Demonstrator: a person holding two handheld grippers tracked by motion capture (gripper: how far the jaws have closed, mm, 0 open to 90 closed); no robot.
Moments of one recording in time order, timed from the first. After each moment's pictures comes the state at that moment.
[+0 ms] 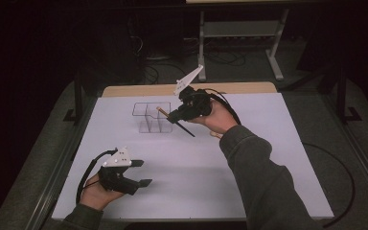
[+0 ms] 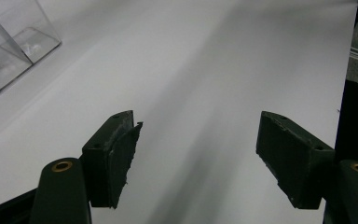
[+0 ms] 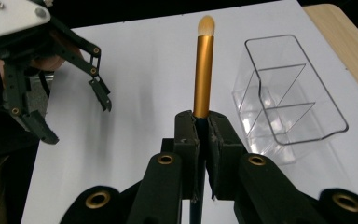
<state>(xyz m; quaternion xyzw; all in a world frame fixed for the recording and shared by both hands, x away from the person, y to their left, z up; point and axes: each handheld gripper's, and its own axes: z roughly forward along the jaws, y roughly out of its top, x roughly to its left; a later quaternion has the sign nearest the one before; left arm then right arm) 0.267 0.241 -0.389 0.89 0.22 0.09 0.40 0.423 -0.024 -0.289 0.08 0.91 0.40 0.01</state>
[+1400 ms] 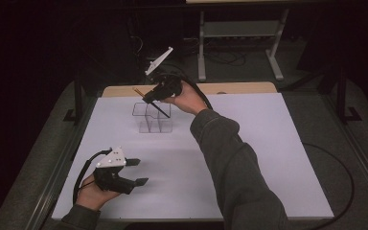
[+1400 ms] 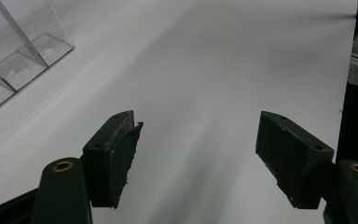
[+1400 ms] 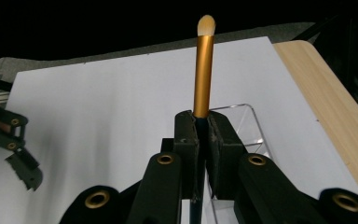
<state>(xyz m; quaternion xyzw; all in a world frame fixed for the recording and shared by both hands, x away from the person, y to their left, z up) 0.266 0.251 -0.387 0.88 0.23 0.10 0.41 0.488 0.048 -0.280 0.10 0.91 0.41 0.02</state>
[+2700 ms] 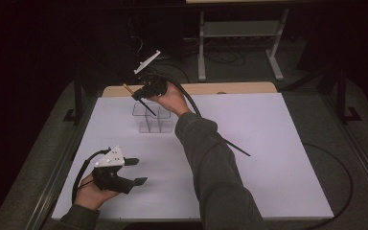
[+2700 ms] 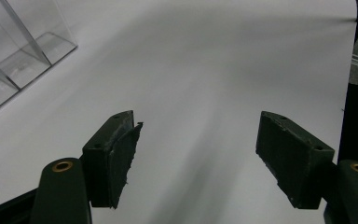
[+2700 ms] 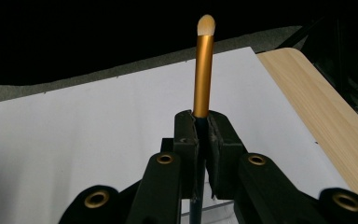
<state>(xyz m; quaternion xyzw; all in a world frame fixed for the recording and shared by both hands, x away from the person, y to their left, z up) 0.267 0.254 -0.387 0.87 0.23 0.10 0.42 0.524 0.093 -0.314 0.14 0.89 0.44 0.02</state>
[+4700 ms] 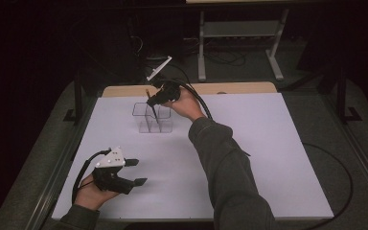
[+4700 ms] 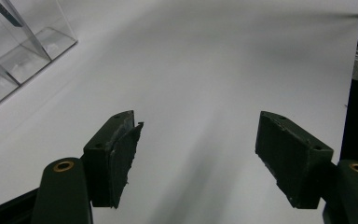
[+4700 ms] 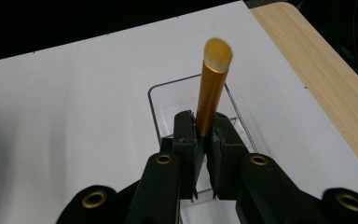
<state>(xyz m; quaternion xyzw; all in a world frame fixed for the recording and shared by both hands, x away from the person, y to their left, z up) 0.266 0.254 -0.389 0.88 0.23 0.10 0.41 0.512 0.056 -0.326 0.16 0.91 0.39 0.03</state>
